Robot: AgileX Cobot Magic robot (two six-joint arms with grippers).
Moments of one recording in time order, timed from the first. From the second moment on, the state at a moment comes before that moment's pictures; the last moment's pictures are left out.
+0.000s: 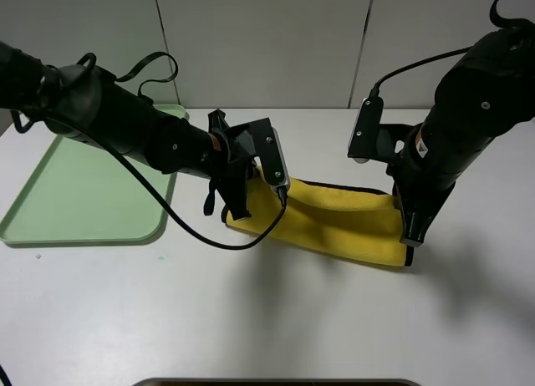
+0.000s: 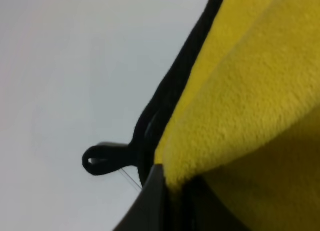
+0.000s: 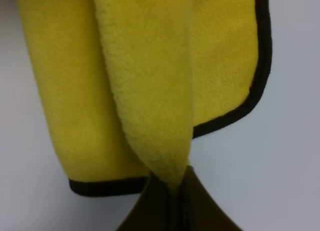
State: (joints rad) left arm -0.66 2.00 -1.02 -0.04 -0.22 0.90; right arm 0.55 1.60 -0.85 -0.35 0.68 -0.46
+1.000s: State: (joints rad) left arm -0.66 2.02 -1.02 -0.10 -0.39 0.90; right arm 0.55 1.60 -0.85 -0.45 0.66 -0.23
